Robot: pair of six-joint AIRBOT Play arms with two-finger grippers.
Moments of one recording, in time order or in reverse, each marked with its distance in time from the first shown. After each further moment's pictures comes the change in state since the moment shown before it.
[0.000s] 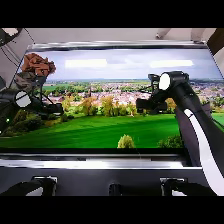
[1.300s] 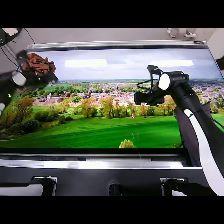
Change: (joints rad) left arm 0.225 -0.375 0.420 -0.192 0.381 -0.110; right arm 0.000 -0.001 0.000 -0.011 -0.220 -0.063
